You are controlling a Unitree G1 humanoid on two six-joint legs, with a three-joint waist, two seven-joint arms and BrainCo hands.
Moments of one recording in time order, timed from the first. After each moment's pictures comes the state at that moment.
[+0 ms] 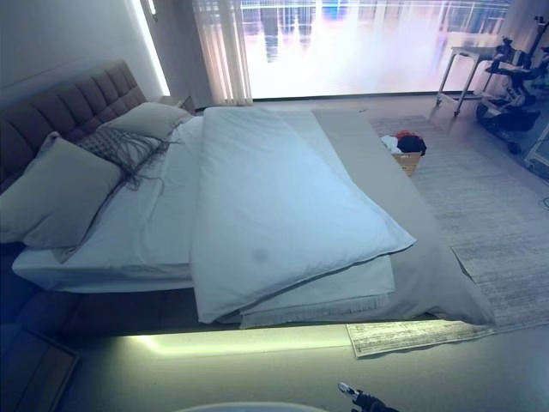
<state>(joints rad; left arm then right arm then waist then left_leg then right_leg) 0.03 0.20 -0.20 1.32 -0.45 0.28 0.04 0.02 -0.22 0.21 1.28 0.56 0.06 0.18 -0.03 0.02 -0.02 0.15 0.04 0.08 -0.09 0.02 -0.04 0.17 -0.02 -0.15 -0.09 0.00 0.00</state>
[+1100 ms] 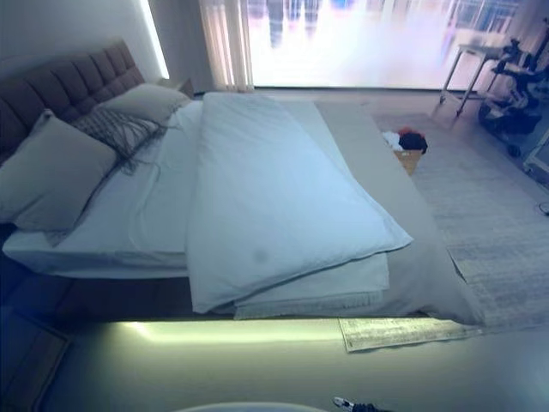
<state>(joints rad) -0.07 0.25 -0.24 1.33 -0.40 0.24 0.04 -0.08 -0.22 0.30 1.31 0.38 0.21 0.17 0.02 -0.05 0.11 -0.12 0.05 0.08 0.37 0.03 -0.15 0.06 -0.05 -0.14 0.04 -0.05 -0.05</state>
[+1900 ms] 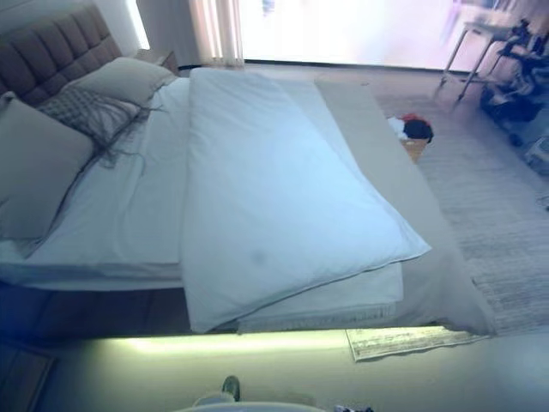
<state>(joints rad) -0.04 0.24 -0.10 1.38 -0.54 0.21 0.05 -0.02 -0.17 0.21 1.35 0.40 0.15 0.13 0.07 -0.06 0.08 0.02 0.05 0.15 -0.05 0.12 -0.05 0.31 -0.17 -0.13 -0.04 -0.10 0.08</state>
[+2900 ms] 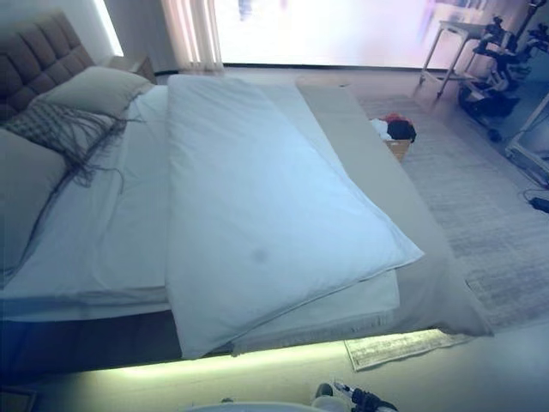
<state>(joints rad) 0.03 0.22 -0.13 1.39 -0.48 0.23 0.10 -0.01 -0.20 0.18 1.31 0.48 0.09 0.11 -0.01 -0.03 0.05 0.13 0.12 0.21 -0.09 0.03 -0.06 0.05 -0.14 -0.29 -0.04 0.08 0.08</state>
